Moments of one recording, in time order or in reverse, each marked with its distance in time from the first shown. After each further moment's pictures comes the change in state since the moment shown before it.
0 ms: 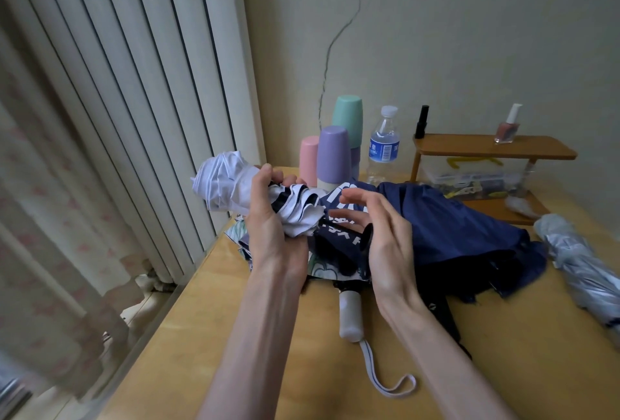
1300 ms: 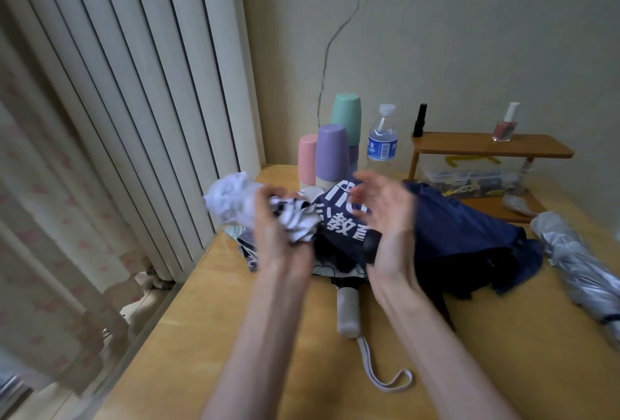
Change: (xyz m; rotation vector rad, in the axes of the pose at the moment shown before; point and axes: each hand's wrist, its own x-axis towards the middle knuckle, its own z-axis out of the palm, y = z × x) left_hand 0.011 -0.004 -0.015 -0.048 0.132 -0.070; right_hand 0.026 0.007 -0.012 0.162 0.099 0.019
